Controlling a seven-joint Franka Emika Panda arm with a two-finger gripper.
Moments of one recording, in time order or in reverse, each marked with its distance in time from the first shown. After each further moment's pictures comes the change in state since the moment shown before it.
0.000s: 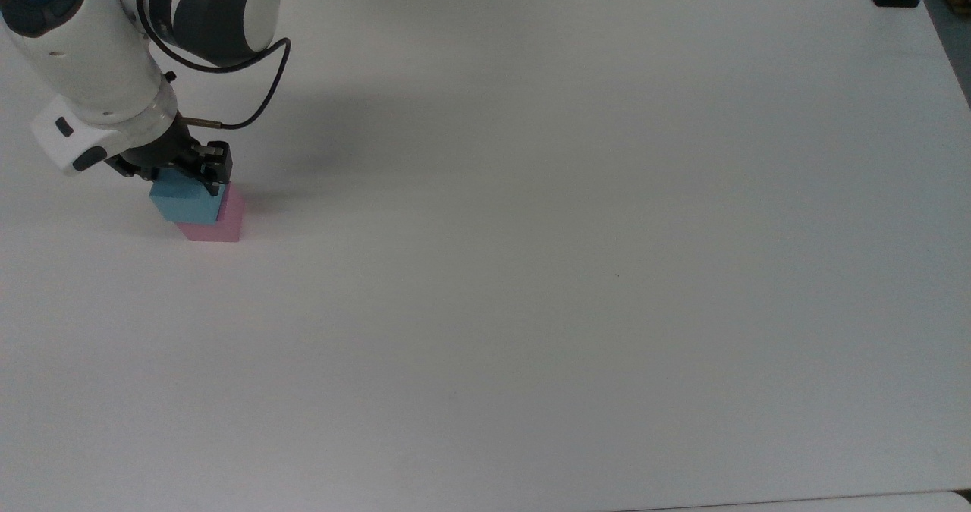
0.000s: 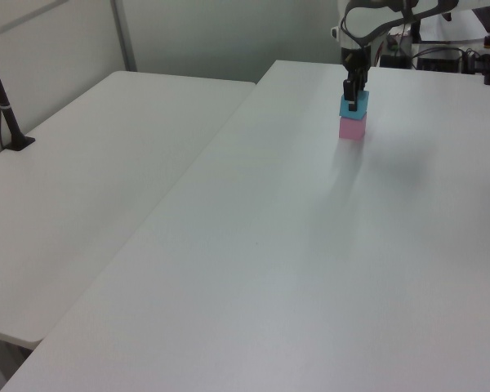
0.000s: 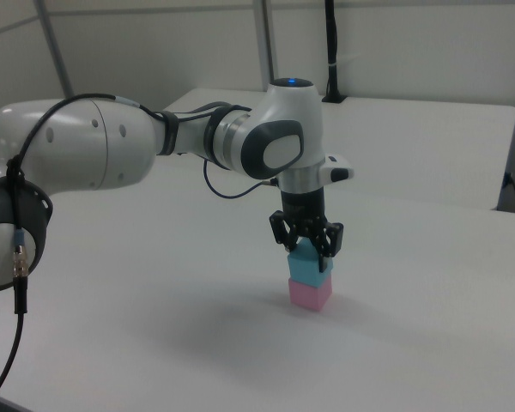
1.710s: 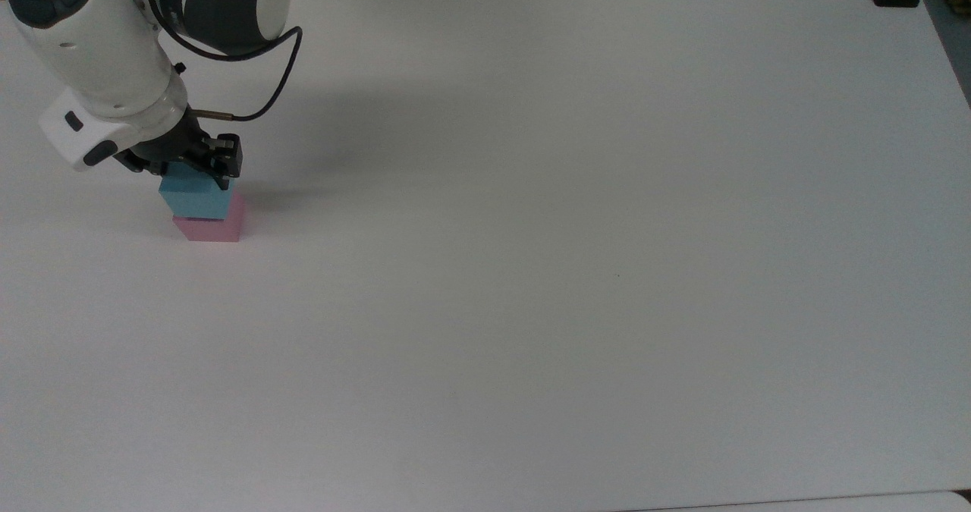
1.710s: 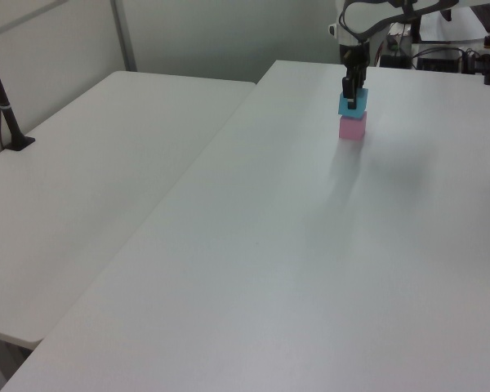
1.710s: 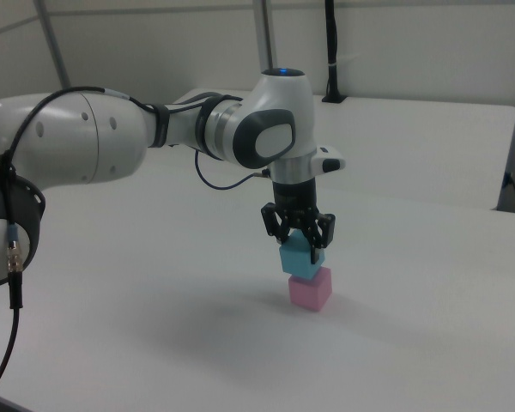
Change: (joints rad) arm 0.021 -0.020 0.001 0.008 0.000 -0.038 0.000
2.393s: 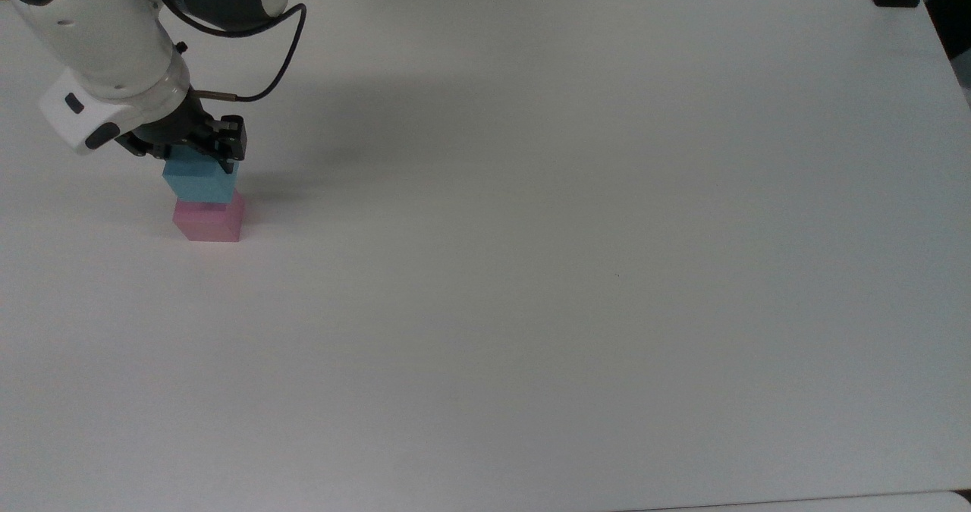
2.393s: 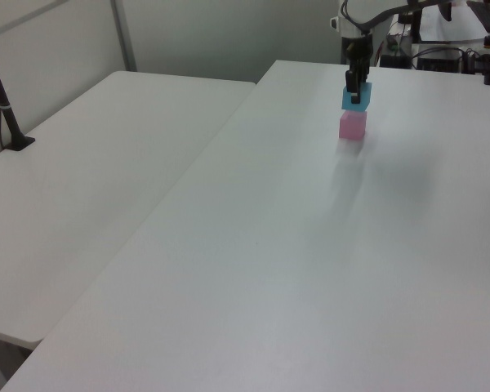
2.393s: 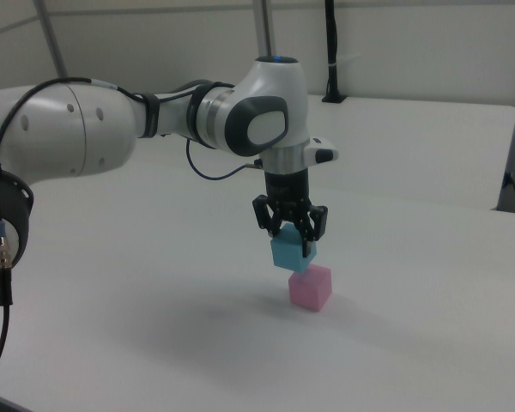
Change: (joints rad) arm 0.010 -0.036 0.000 0.001 -0.001 -0.060 -0.004
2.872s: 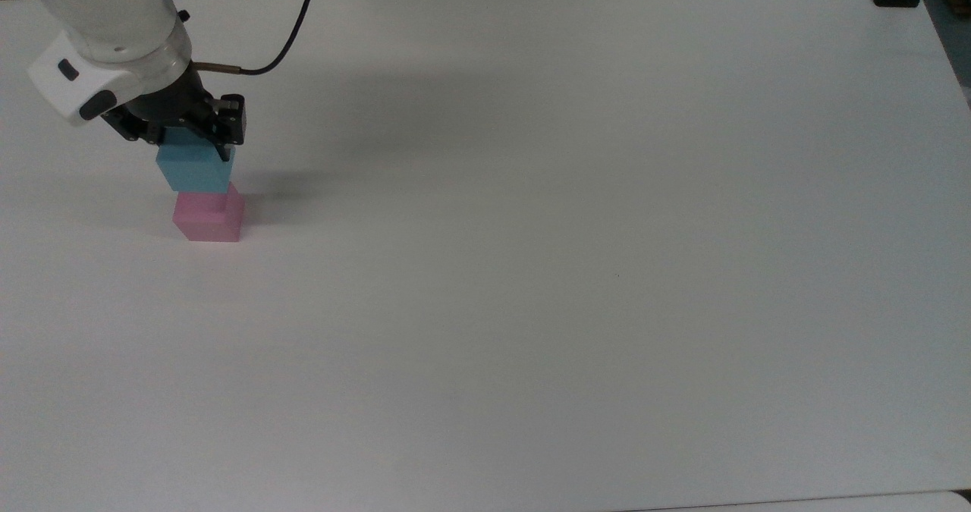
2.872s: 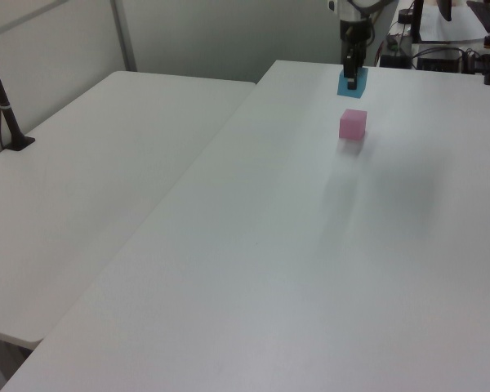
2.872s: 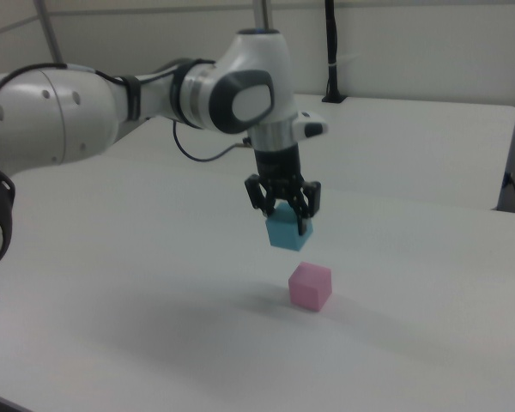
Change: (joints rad) arm 0.021 -0.050 0.000 0.013 -0.018 -0.009 0.001
